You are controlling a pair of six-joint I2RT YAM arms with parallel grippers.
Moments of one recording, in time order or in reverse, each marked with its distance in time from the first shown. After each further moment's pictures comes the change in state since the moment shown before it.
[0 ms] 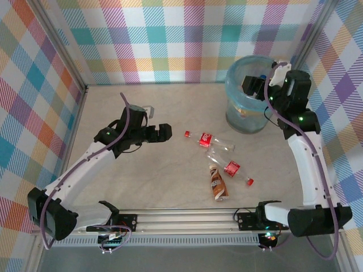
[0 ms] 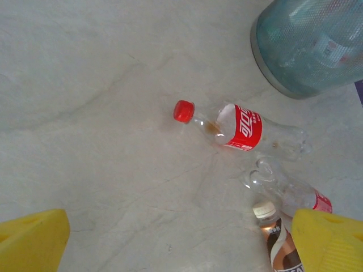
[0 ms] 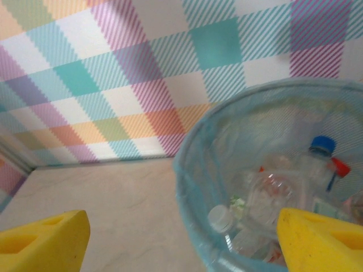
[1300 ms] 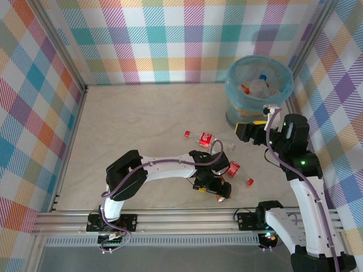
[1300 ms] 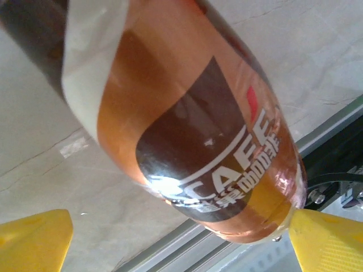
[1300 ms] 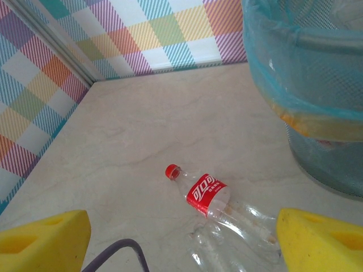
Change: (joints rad) left arm -0.657 0.750 0.317 -0.072 0.195 -0.277; right arm 0.005 -0.397 -0.417 -0.146 -0.227 -0.021
